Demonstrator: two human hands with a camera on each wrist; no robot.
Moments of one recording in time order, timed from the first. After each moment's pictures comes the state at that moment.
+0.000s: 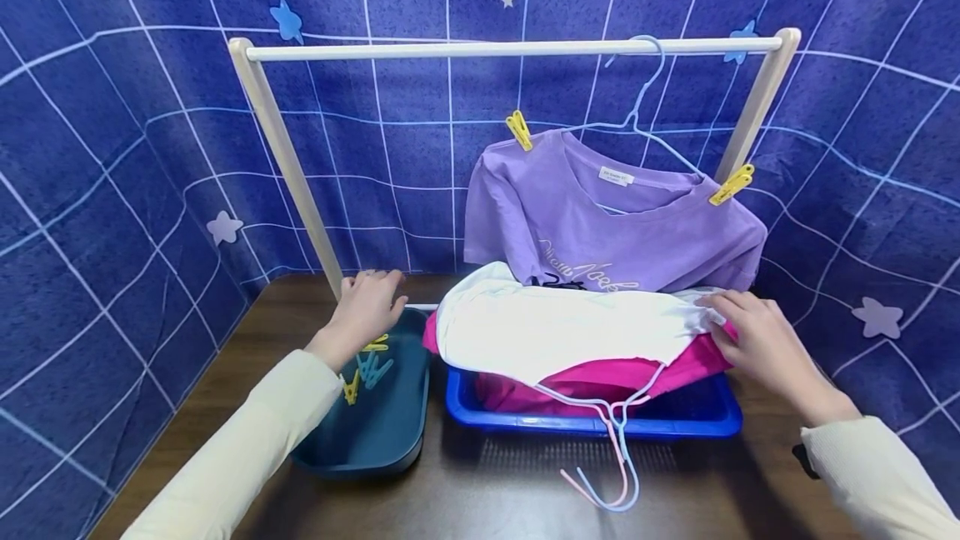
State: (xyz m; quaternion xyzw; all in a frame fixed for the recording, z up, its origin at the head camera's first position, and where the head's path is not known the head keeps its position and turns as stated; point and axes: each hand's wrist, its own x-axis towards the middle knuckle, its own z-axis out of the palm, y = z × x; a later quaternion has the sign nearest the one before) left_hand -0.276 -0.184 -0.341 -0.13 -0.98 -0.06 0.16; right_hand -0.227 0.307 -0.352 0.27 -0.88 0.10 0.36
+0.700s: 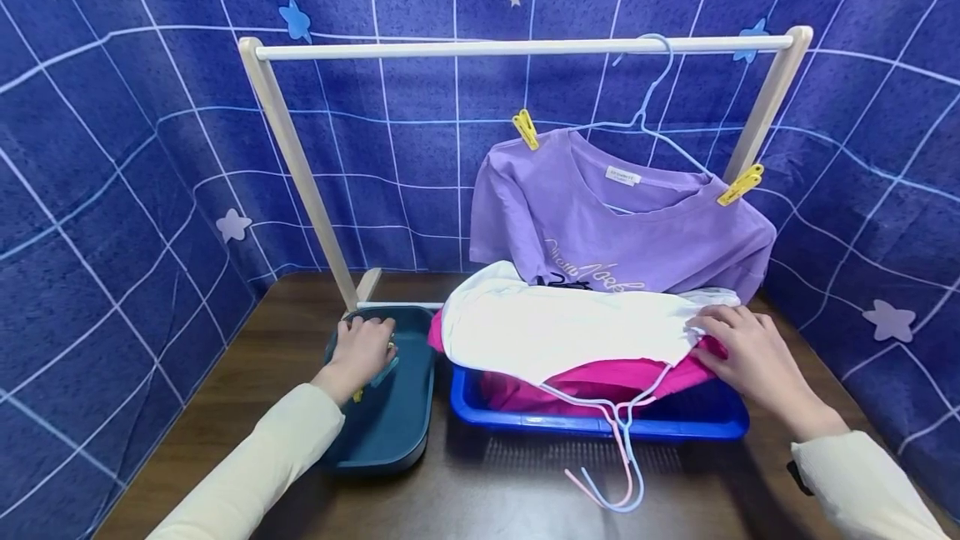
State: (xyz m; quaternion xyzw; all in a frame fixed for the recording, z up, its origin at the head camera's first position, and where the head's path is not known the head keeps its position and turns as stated) left_hand -0.254 -0.201 -0.397 -0.09 -0.99 0.01 0.09; right_hand -0.226 0.300 -0.376 0.28 -0.89 0.07 0.34
